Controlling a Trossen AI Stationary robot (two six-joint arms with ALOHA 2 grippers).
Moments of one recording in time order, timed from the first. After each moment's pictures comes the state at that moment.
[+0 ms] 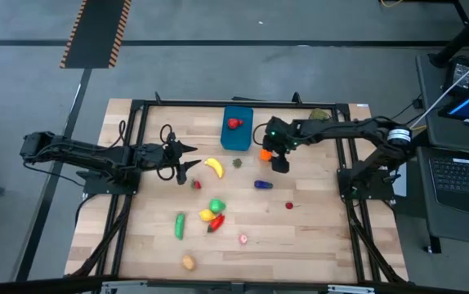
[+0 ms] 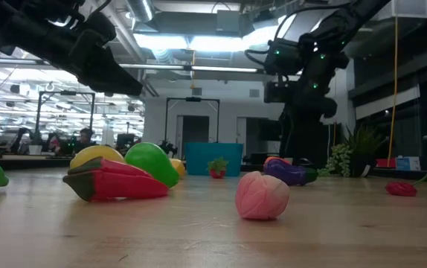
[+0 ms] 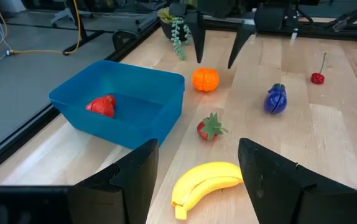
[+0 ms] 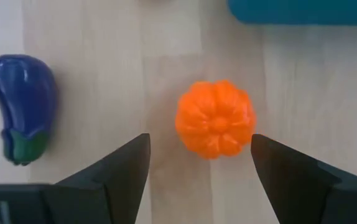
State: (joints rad) left arm 0.02 0.84 0.31 0.17 -0.35 -0.09; right arm -0.35 1.61 0.94 -0.48 -0.10 -0.27
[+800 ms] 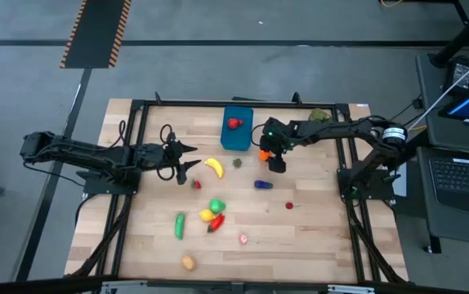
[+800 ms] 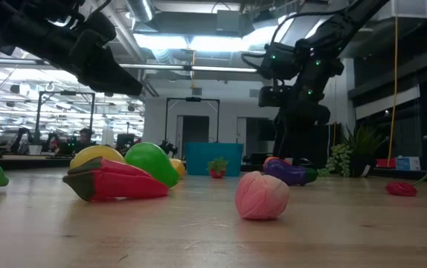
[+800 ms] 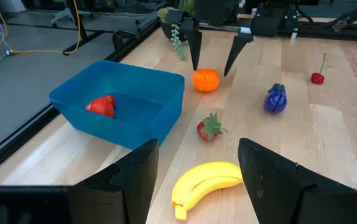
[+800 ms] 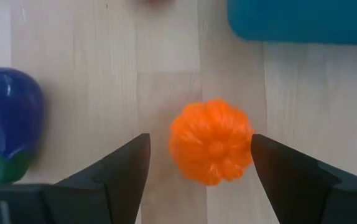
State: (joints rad) left arm 0.02 0.84 0.31 0.17 -0.35 -0.09; right arm -0.35 1.66 0.94 -0.40 -0.10 -0.30
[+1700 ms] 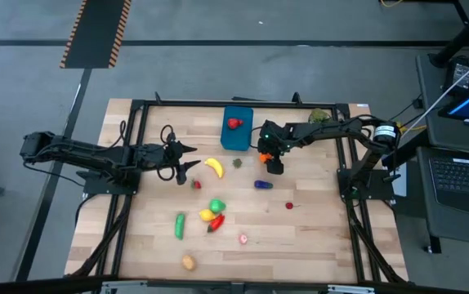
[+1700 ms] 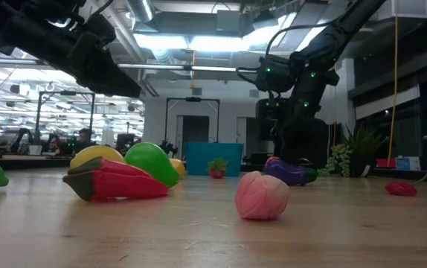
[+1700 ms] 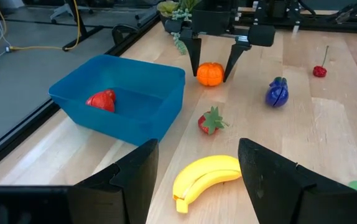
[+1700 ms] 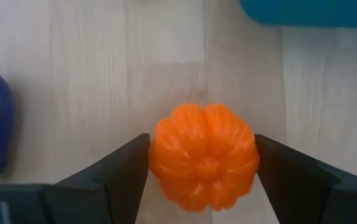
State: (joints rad) left arm 0.02 0.84 0.31 0.14 -0.35 -0.09; right arm -0.35 1.74 0.94 -0.36 -0.10 -0.29
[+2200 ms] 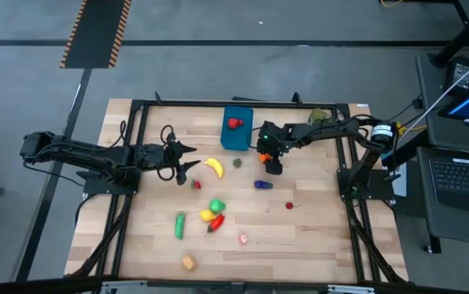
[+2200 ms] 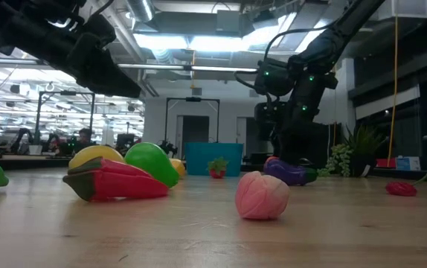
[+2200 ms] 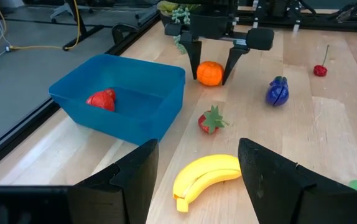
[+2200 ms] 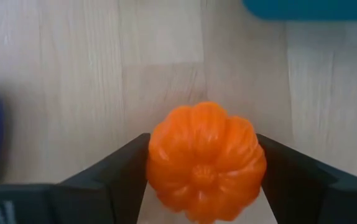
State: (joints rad) left arm 0.02 0.84 0.31 0.14 -0.35 -0.09; right arm -0.35 1.76 0.94 -0.34 -0.10 -0.27
